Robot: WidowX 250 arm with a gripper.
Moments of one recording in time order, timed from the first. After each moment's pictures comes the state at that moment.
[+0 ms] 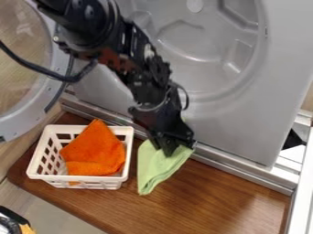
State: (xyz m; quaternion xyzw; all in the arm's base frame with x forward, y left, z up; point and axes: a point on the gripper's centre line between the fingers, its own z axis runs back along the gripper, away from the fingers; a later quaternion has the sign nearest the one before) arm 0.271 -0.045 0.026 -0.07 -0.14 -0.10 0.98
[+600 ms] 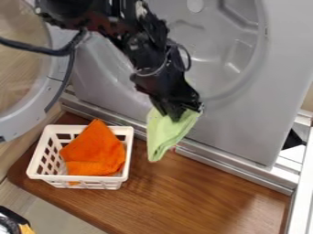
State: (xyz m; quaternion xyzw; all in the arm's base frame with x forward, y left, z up) arm 0.296 -0.040 0.069 -0.08 -0.21 -0.09 0.97
